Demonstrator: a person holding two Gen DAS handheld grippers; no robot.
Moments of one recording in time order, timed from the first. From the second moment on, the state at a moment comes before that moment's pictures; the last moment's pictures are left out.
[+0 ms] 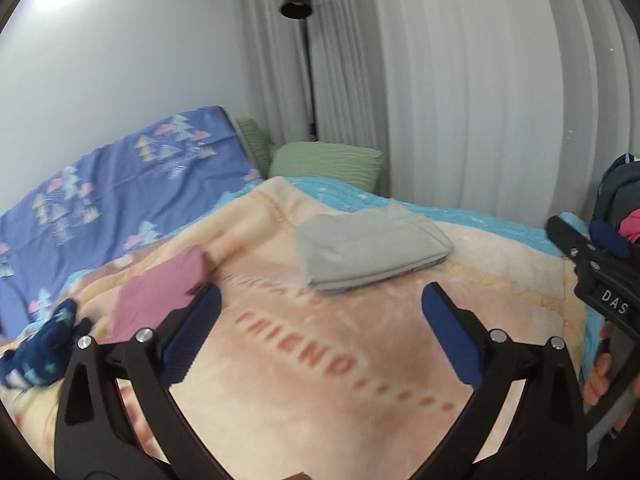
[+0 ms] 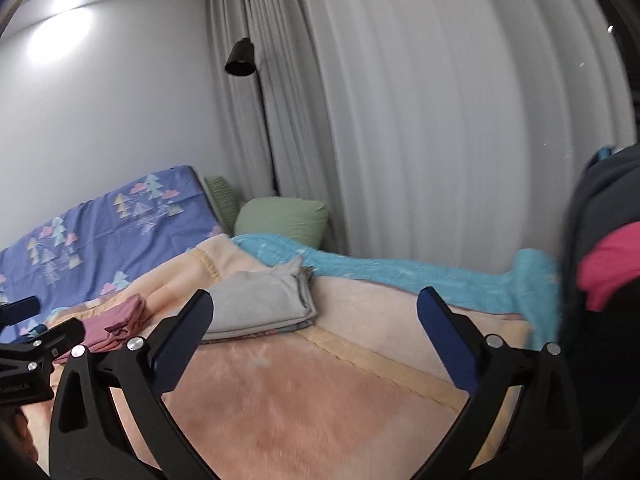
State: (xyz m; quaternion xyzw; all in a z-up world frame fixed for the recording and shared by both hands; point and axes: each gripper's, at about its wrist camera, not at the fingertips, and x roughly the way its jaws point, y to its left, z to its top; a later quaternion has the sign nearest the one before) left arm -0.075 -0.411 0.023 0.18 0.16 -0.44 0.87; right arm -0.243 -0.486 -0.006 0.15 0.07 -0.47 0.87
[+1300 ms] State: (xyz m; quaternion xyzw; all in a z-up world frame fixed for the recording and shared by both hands) left arm -0.137 -0.268 0.031 0.12 0.21 -0.38 0.89; right arm -0.261 -0.353 0.019 0.13 0.17 -0.41 0.89
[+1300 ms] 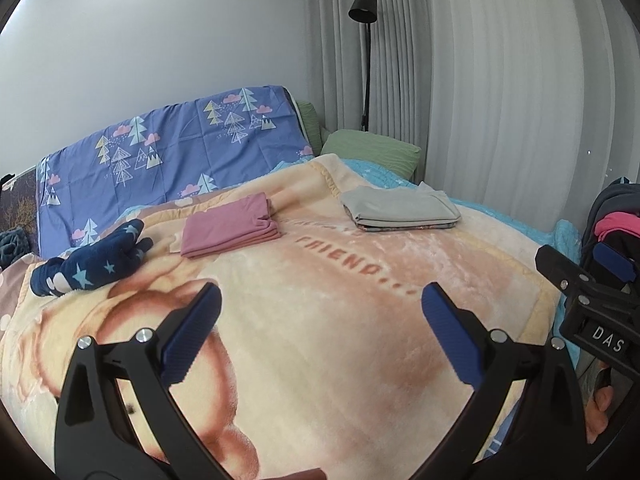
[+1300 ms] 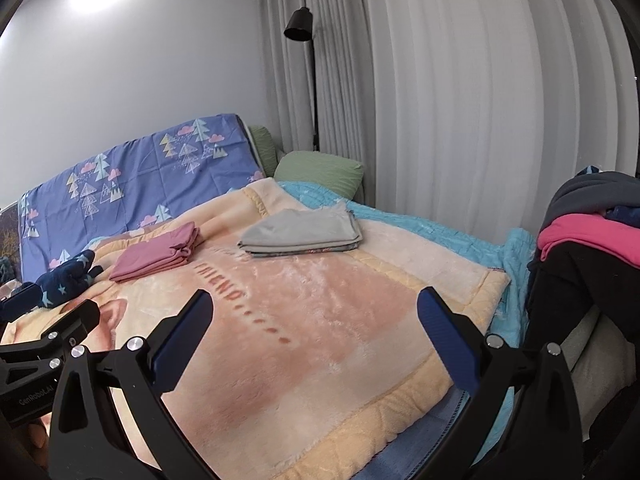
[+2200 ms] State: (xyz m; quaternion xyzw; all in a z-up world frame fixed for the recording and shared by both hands) left arm -0.128 -0.273 0.018 0.13 0.23 -0.38 0.89; right arm -0.244 -0.362 0.013 0.14 0.20 -0.40 0.88
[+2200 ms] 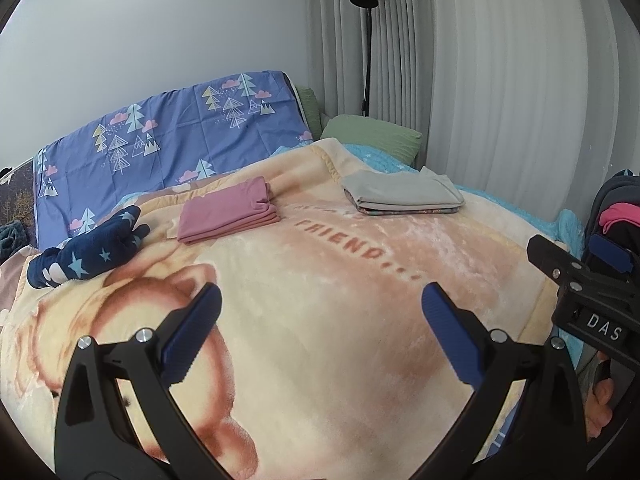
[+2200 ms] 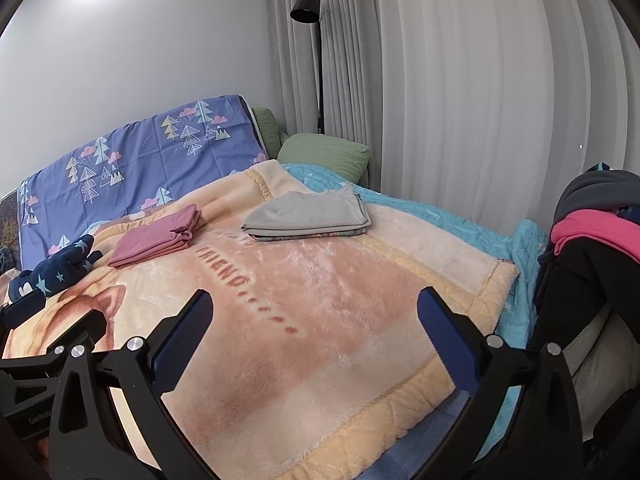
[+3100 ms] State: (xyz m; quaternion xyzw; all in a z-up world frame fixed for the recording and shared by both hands) left arm -0.135 -0.282 0.008 0.15 0.23 -0.39 0.88; right arm -0.243 -0.372 0.002 0.15 0.21 -0.41 0.88
